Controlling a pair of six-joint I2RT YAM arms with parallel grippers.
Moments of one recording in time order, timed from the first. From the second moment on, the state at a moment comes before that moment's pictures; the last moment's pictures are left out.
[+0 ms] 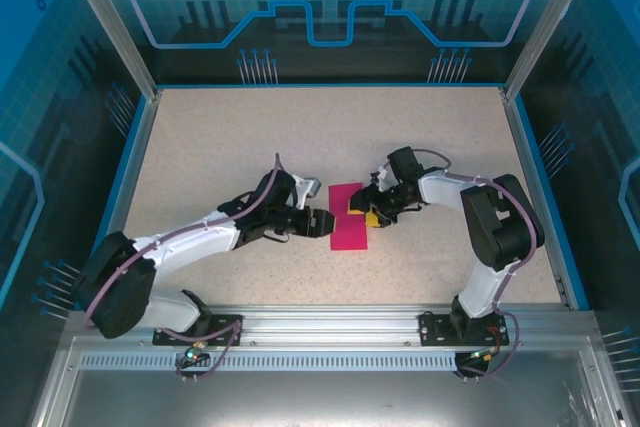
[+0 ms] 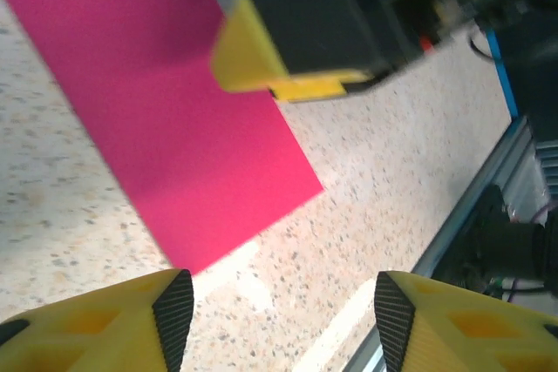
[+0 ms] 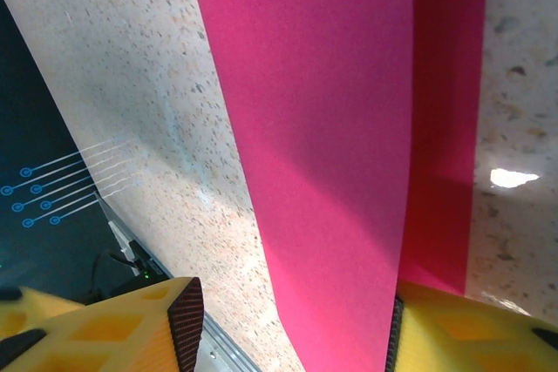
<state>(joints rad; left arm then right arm) -0.70 1.34 0.72 -0.13 0.40 -0.56 0.34 1.78 0.94 -0.38 -0.78 0.67</state>
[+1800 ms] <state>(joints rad) -1.16 1.92 1.30 -0.59 -0.44 -0.45 0.34 1.77 0.98 -0.39 -0.77 0.71</state>
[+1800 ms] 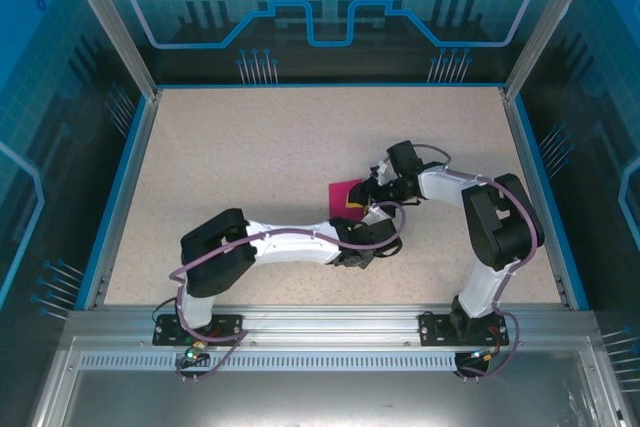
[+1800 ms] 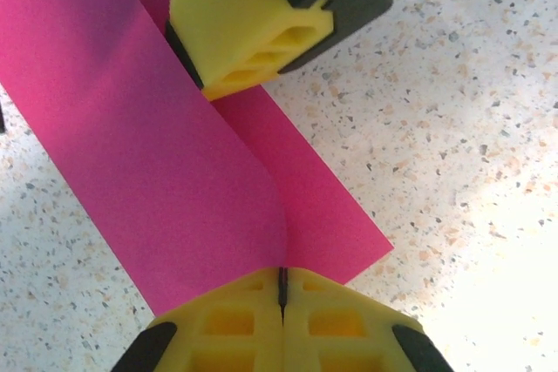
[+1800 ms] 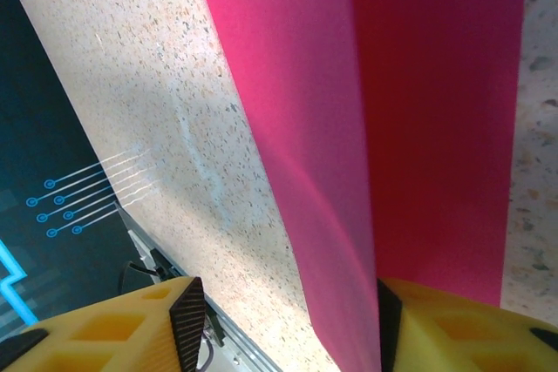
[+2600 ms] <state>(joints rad) -0.85 1.70 1.06 -0.36 0.11 -0.48 0.25 1.44 0.79 -0.39 -0.68 0.48</state>
